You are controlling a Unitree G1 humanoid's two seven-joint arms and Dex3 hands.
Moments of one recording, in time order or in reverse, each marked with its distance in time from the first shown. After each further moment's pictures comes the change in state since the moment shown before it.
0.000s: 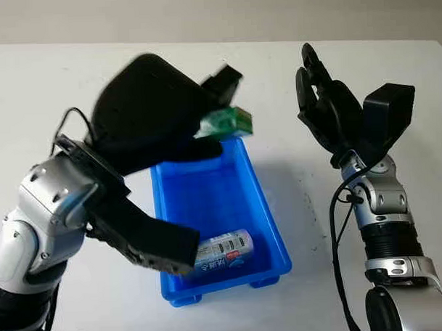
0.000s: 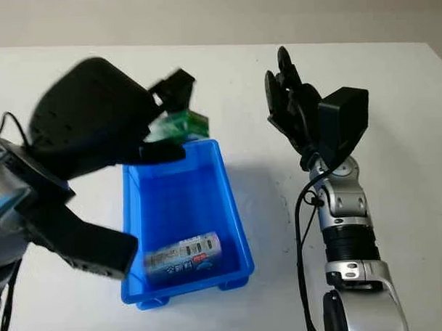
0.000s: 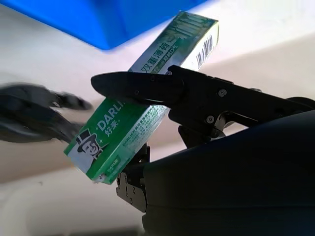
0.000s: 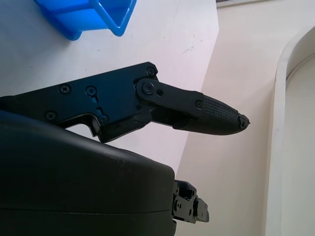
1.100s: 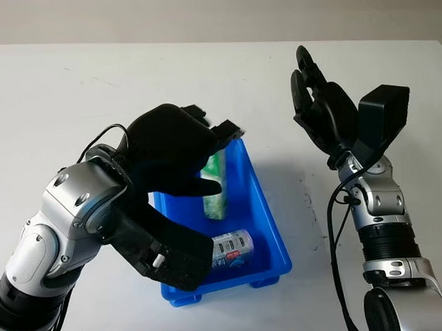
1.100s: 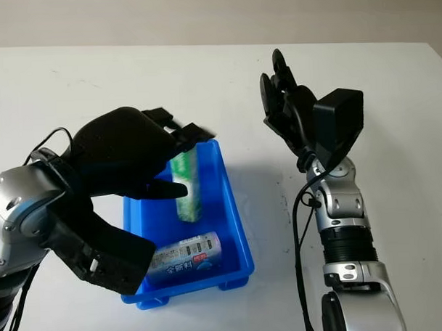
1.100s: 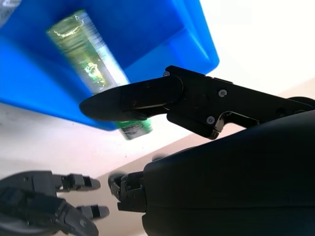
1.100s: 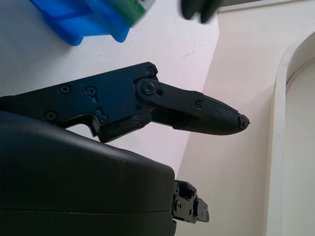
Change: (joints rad) left arm 0.003 0.007 -0.047 0.072 0.044 0.002 -0.136; right arm 0.006 0.009 0.002 0.002 0.000 -0.013 0.009
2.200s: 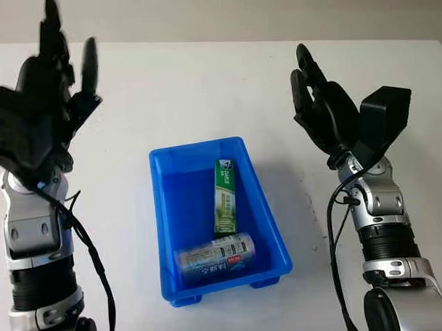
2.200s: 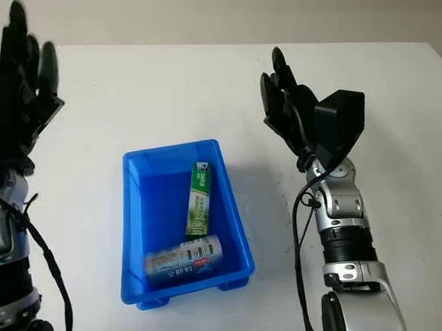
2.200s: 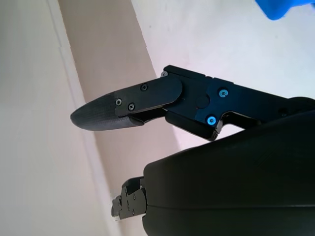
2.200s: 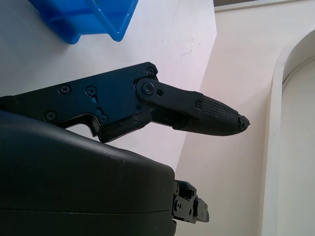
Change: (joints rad) left arm 0.046 -0.325 0.574 0.425 -0.909 0.310 0.682; right arm 0.000 0.001 0.000 0.000 0.003 -0.016 -0.008
